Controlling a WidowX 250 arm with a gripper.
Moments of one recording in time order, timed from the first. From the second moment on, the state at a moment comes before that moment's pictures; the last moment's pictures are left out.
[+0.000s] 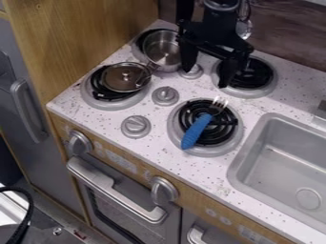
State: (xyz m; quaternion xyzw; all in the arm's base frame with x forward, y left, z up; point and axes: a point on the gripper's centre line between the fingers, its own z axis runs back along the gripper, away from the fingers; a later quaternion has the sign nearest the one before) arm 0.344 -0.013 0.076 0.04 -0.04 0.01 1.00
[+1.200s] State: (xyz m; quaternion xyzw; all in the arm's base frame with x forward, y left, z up) arm 0.403 0.090 0.019 0.05 -0.11 -0.03 0.99
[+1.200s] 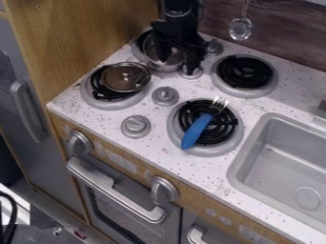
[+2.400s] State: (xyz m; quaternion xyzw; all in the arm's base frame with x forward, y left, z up) arm 0.491 0.138 -0.038 0.07 -0.18 -0.07 0.98
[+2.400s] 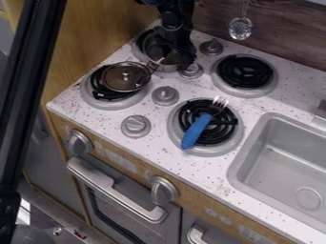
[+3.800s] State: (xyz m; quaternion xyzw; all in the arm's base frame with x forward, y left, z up) arm 0.543 0.006 -0.019 0.01 -0.20 -0.30 0.93
